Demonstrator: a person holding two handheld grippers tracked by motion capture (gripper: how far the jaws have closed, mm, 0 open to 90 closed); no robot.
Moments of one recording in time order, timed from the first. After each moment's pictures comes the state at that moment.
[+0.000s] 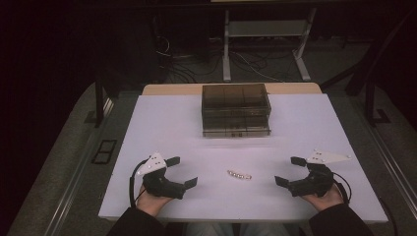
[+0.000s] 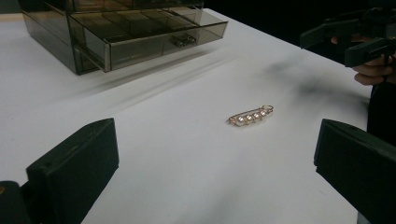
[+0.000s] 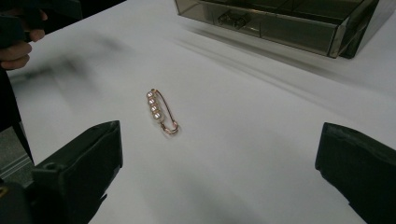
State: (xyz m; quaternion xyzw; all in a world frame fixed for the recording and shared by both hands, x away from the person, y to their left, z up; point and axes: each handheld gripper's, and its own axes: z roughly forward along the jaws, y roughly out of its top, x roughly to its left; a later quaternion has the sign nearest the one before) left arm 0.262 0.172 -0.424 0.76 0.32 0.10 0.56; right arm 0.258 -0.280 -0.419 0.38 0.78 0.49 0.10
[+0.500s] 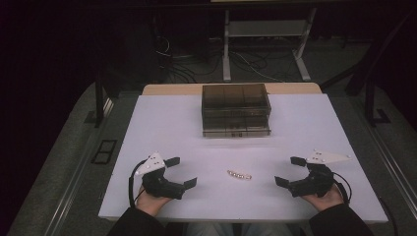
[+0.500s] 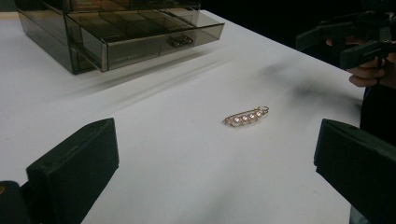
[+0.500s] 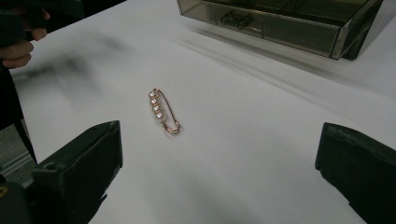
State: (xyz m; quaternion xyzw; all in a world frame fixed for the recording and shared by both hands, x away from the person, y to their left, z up) left arm 0.262 0.173 -0.424 0.76 0.32 0.09 0.56; right arm 0.258 -0.280 -0.417 0.38 0.78 0.48 0.10
